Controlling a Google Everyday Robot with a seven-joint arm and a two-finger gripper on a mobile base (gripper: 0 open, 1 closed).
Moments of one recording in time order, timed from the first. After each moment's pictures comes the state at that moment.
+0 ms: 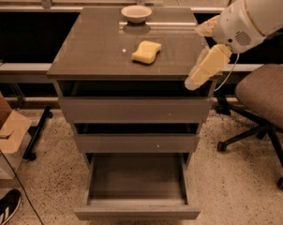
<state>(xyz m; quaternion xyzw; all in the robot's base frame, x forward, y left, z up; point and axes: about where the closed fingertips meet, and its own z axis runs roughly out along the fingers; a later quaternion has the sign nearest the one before) 0.552 -0.131 0.964 -0.58 0.74 0.13 0.33</state>
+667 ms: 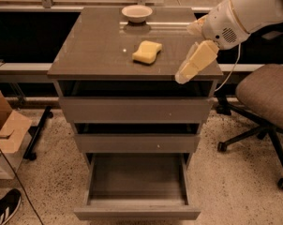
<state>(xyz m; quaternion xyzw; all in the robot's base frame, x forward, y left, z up) 0.579 -0.117 0.957 -0.57 0.73 0.15 0.34</state>
